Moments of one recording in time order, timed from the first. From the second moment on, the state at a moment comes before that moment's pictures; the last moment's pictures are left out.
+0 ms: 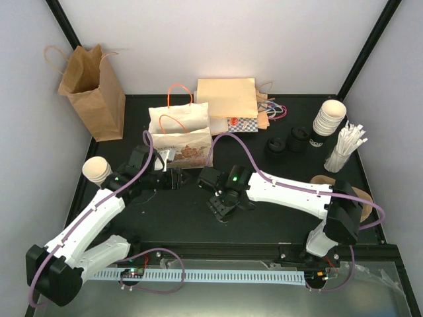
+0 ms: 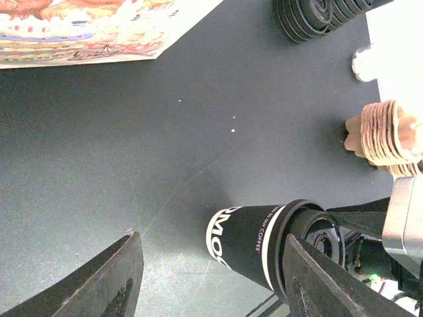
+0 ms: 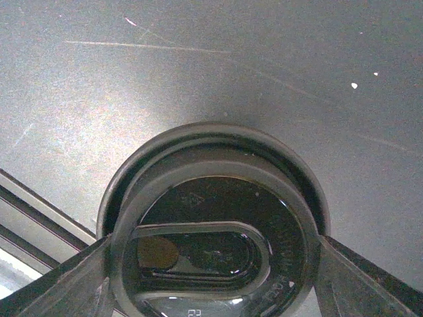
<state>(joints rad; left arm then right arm) -0.43 0.94 0.75 -0.61 0.44 -0.56 1.16 1.60 1.31 -1.09 0.13 0.44</state>
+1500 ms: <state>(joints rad) -0.02 1.22 1.43 -0.91 0.28 -0.26 0.92 1.45 1.59 -1.22 0.25 0.35</state>
